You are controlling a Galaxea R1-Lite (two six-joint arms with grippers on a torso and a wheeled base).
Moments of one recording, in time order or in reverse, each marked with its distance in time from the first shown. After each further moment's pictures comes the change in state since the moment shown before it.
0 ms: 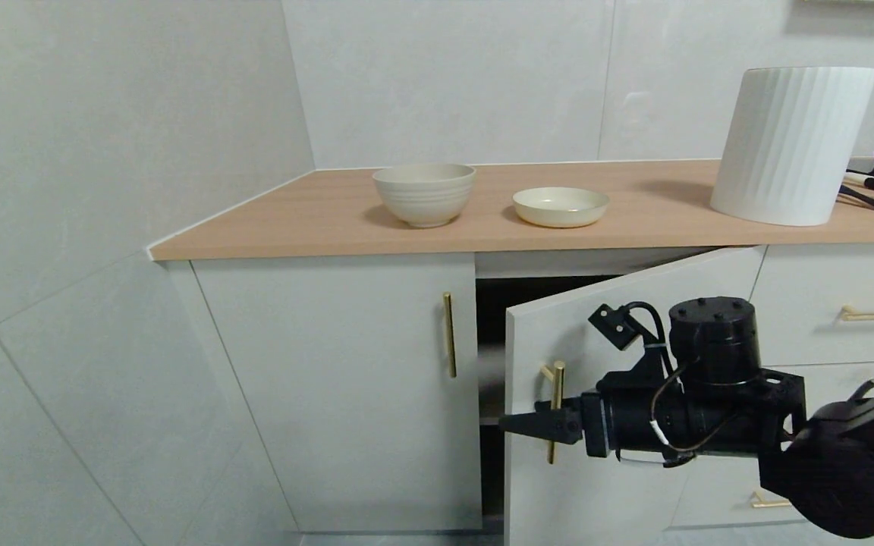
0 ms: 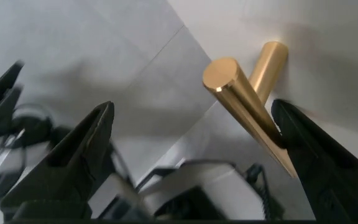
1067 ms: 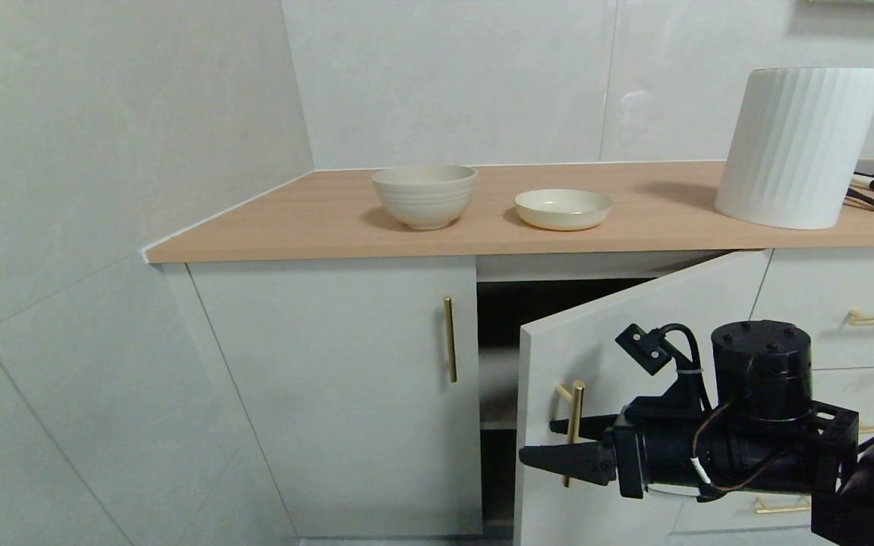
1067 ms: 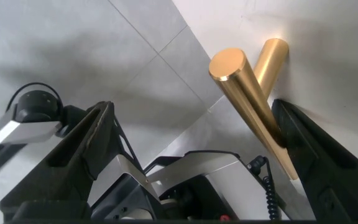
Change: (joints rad) left arm -0.005 0.236 -0.400 0.108 -0.334 -0.002; right arm 0.004 -0.069 0.155 -0.114 0.013 -0.019
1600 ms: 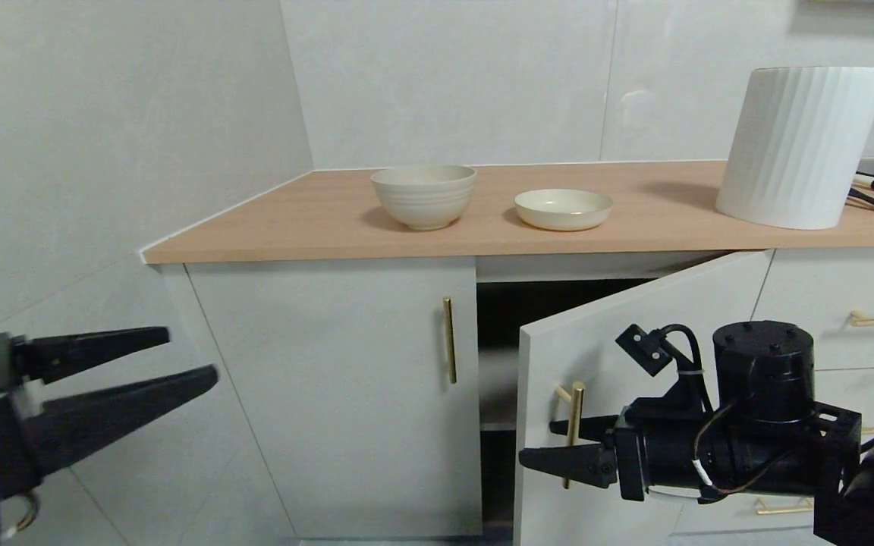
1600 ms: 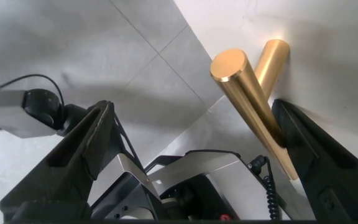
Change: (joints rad) left arm -0.072 0.843 -0.295 -0.207 -0.271 -0.025; right arm 0.009 -0.006 0.003 -0.001 -0.002 -0.001
